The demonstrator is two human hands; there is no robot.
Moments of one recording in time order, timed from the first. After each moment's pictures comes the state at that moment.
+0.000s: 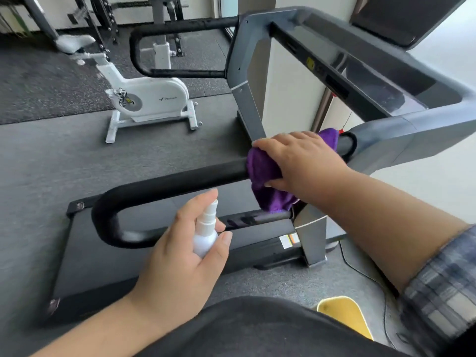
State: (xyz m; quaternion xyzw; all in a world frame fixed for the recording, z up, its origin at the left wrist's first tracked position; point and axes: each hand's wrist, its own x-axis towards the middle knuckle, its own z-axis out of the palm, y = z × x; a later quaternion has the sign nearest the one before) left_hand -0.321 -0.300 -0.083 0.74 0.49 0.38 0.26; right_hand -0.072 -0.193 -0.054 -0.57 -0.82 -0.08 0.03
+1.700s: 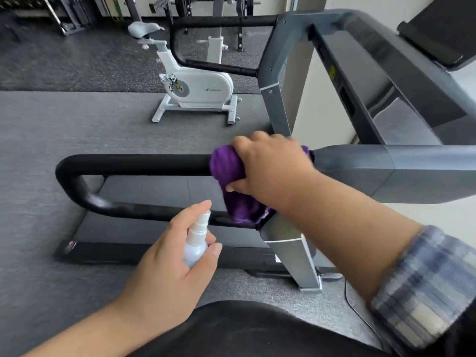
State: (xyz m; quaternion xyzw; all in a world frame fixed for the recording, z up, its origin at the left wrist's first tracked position) left_hand -0.175 -0.334 -0.086 0.65 0.63 0.35 0.24; right_hand -0.012 -0.169 -0.049 -0.49 -0.87 -0.05 0.04
